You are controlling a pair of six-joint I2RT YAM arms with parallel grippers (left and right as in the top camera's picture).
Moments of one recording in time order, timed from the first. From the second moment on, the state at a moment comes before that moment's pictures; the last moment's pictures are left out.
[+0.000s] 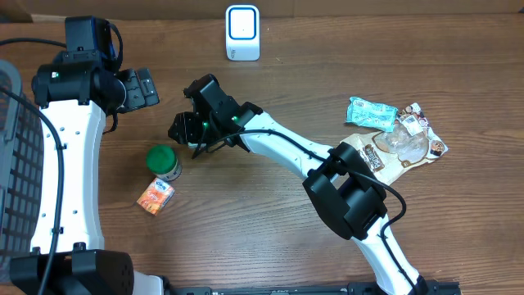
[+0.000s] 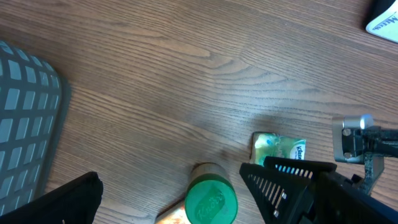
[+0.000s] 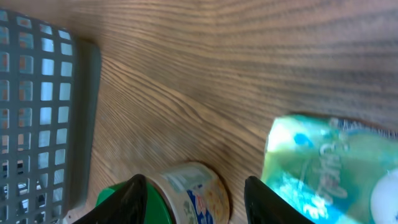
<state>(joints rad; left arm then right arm) 0.08 1.64 1.71 -1.19 -0.13 -0.25 0.79 2.33 1.85 -0.35 -0.41 0.72</state>
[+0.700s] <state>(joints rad) 0.08 1.64 1.71 -1.19 -0.13 -0.25 0.79 2.33 1.85 -0.66 -0.08 0.54</state>
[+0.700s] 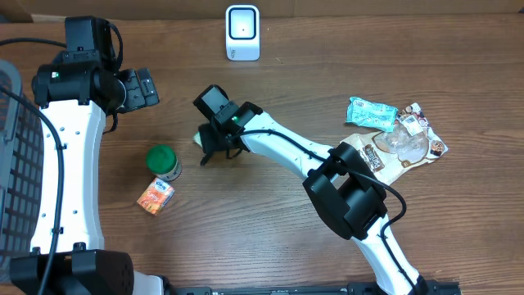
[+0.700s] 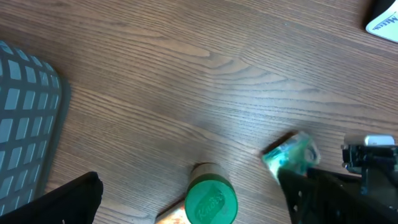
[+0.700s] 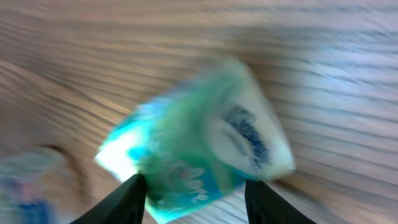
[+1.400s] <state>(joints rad) 0.08 1.64 1.71 -1.19 -0.13 -0.25 0.63 2.33 2.15 -1.03 0.01 0.16</state>
